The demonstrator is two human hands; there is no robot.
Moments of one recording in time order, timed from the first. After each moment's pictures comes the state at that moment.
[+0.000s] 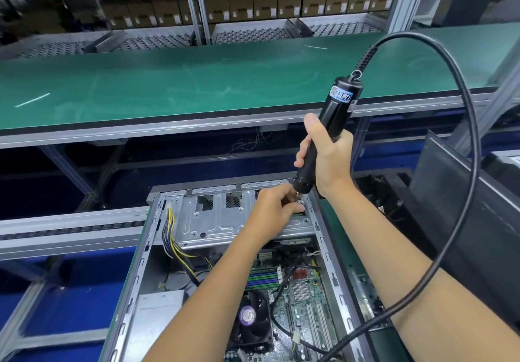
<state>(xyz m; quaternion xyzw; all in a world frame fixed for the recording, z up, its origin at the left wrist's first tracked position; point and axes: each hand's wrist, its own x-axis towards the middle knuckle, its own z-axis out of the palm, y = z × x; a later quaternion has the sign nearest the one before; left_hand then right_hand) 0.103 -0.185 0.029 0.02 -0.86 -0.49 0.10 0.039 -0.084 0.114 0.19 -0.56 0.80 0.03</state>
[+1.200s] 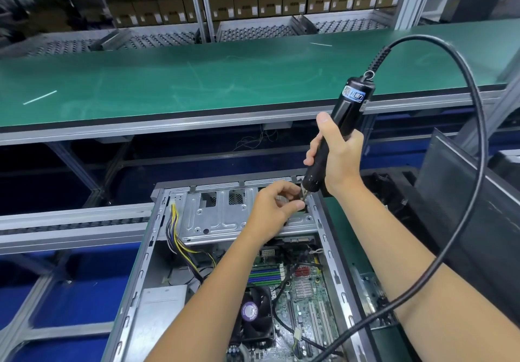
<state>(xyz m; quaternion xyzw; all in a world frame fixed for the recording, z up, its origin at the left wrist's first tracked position) 0.119 -0.182 0.037 0.05 -0.81 -0.56 0.13 0.033 -0.075 0.110 0.17 -0.54 0.82 0.02</state>
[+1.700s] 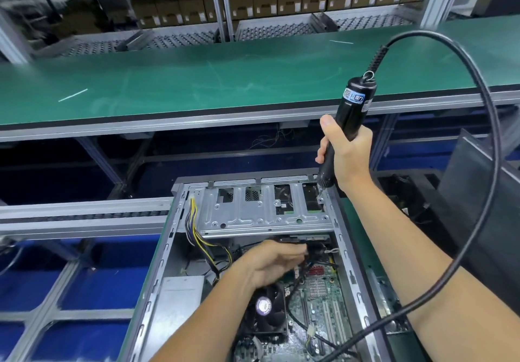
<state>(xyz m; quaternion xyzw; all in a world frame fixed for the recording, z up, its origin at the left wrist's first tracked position) 0.168 -0.199 -0.020 0.27 -0.45 -0.83 -0.22 0.034 -0.085 0.110 0.22 -0.60 0.77 0.05</state>
